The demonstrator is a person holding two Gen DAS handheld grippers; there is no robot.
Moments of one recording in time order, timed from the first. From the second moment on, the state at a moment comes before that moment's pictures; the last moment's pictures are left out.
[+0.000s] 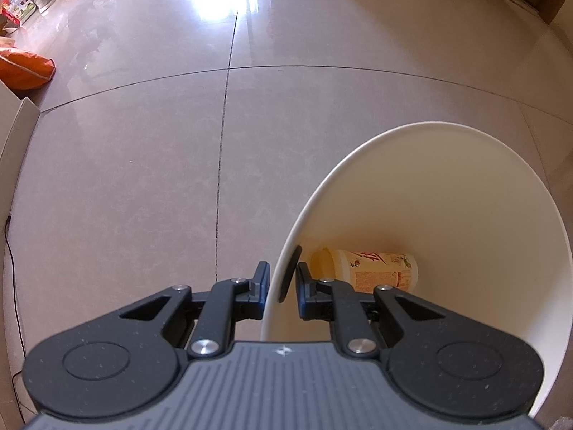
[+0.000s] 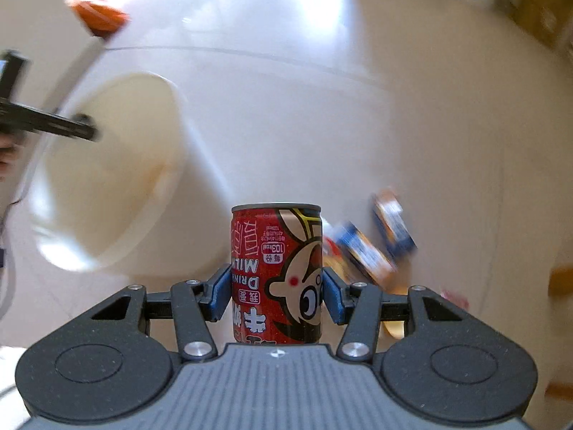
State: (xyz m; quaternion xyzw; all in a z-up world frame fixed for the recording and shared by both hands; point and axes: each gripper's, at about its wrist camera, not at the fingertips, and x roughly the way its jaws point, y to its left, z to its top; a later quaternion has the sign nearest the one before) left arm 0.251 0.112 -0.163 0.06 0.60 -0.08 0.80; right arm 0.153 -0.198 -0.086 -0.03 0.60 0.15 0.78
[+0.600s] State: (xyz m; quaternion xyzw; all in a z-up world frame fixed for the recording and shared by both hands) left arm 0.253 0.114 -0.163 0.06 0.60 -0.08 0.79; right arm 0.176 -0.052 -0.078 -0.06 0.60 0.25 0.76
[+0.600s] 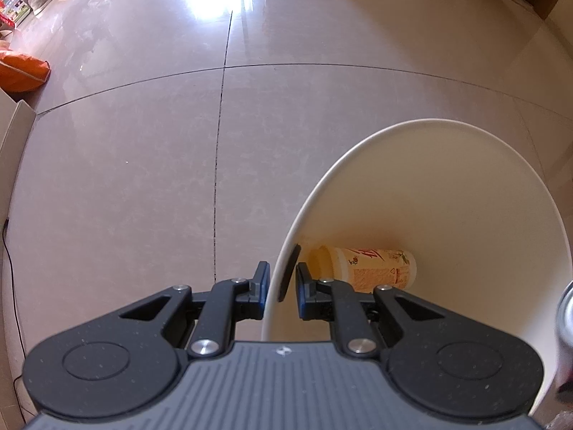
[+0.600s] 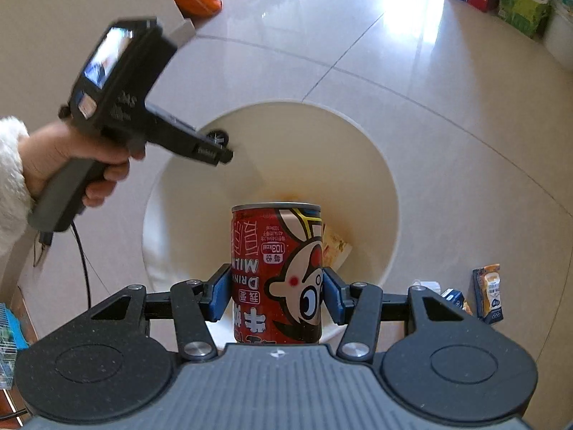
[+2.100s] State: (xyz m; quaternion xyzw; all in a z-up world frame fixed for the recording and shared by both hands) left arm 0.251 0.108 -0.166 0.07 0.60 -0.08 0.79; right arm 0.173 -0.239 -0.234 -0.01 0.59 0.10 0.80
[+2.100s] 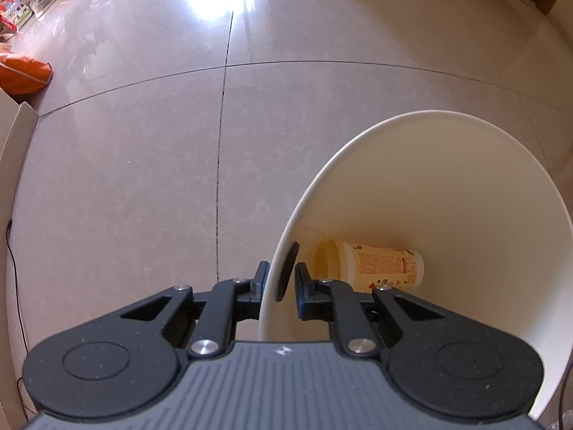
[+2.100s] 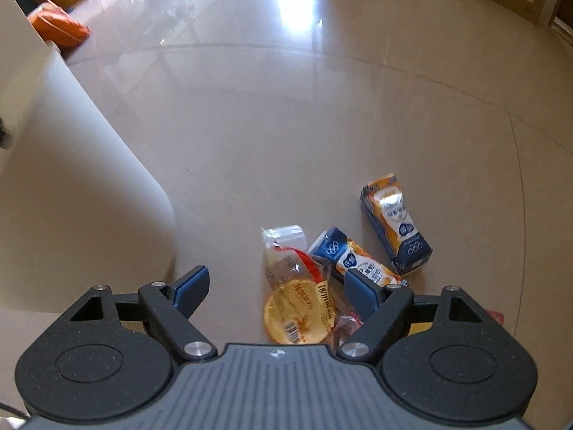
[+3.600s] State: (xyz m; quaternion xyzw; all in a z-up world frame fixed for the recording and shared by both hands) left arm 0.256 0.103 -0.173 0.08 0.61 -0.08 0.79; right arm 0.180 -0.212 -0.132 -0.02 0.59 0.10 0.80
